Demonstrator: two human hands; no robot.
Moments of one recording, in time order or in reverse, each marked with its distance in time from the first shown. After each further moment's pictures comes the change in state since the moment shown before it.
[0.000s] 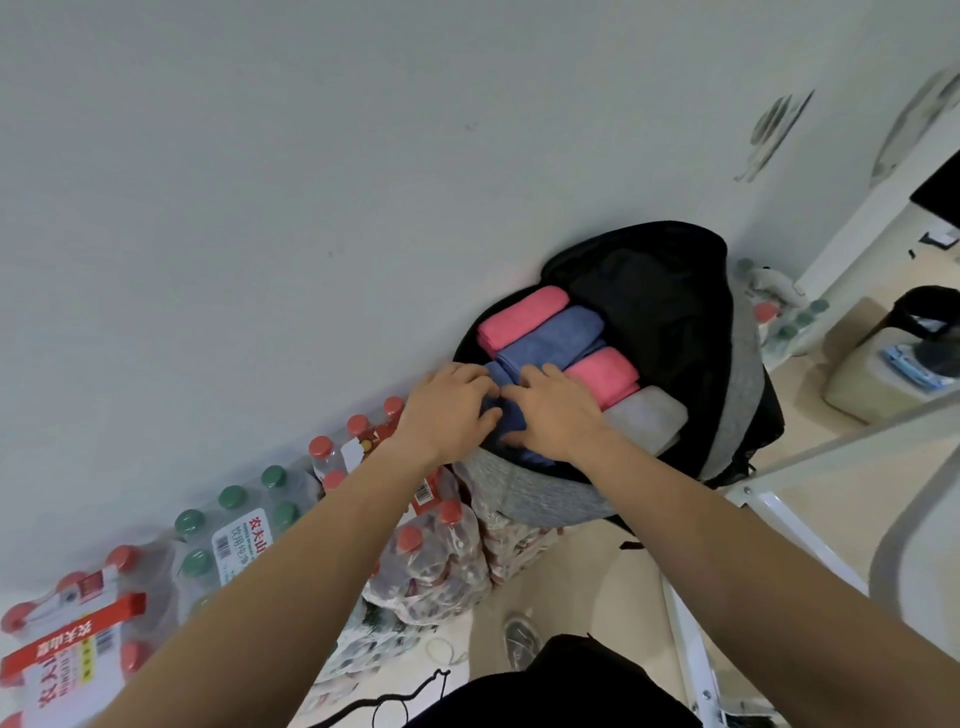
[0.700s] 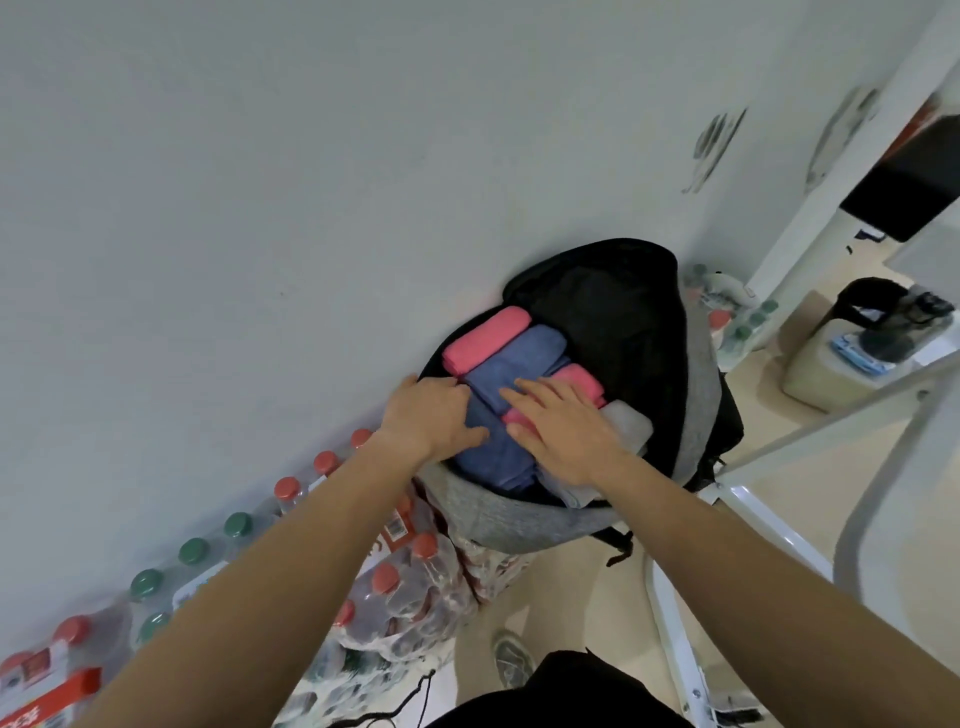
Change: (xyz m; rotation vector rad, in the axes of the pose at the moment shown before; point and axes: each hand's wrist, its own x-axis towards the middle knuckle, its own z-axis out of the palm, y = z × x) left_hand 0.047 0.008 -0.012 0.221 -0.211 -0.008; right_hand -0.028 0.040 0.004 0.146 0.080 0.067
